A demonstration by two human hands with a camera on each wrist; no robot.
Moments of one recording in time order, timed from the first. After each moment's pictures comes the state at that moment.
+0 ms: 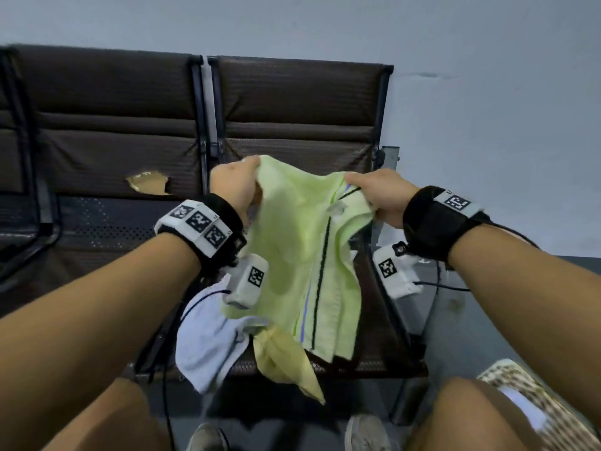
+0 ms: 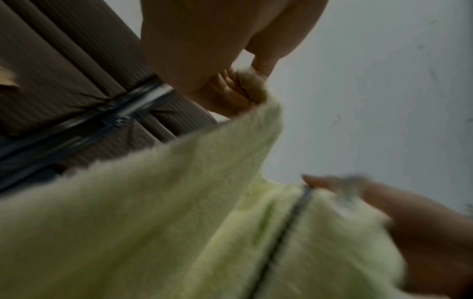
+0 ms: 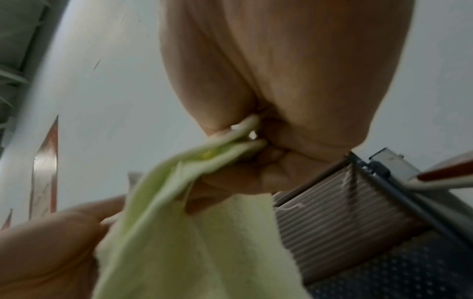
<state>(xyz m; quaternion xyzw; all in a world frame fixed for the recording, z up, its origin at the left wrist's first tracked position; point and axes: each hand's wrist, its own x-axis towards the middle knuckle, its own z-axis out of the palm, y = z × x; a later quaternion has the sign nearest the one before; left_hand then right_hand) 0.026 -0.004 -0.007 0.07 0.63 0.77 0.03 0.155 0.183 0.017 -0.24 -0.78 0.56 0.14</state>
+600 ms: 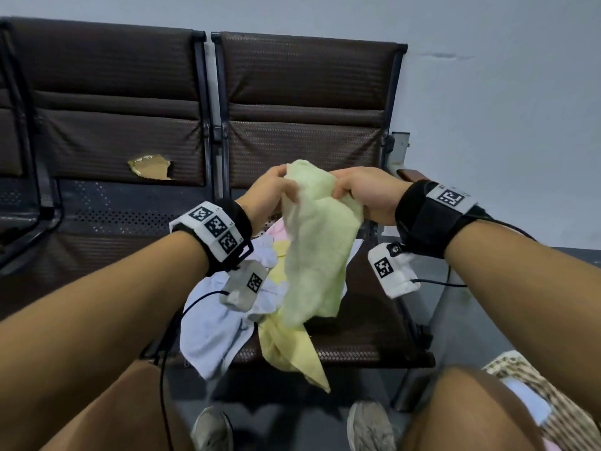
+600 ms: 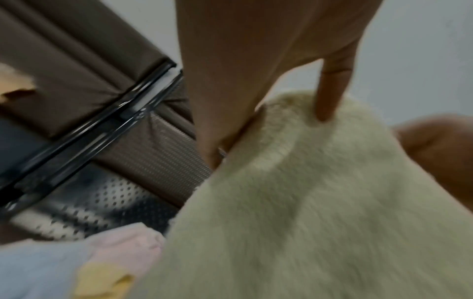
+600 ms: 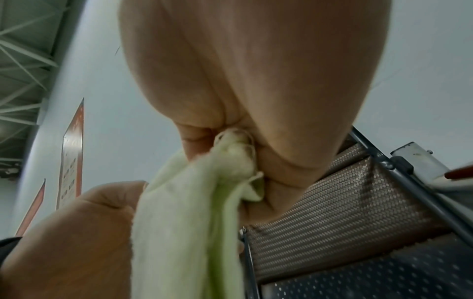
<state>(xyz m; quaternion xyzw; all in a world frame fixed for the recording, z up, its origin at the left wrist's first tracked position) 0.035 0.000 -0.037 0.26 0.67 0.65 0.25 0.144 0.147 0.004 -0.16 -0.80 0.57 0.03</state>
